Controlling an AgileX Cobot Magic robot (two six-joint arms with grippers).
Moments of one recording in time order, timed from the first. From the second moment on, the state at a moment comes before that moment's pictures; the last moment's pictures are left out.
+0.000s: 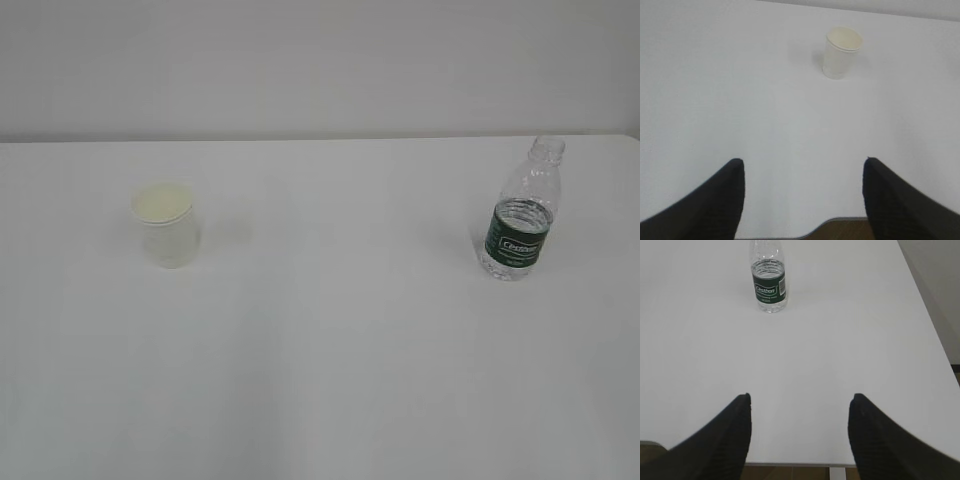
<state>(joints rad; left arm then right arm) 0.01 0.00 -0.53 -0.10 1.09 -0.10 0.03 -0.02 -0.49 -0.08 1.14 -0.01</state>
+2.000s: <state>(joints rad) 0.01 0.04 -0.58 -0.10 0.91 -0.10 0.03 0.01 -0.56 -0.05 0.98 0.01</state>
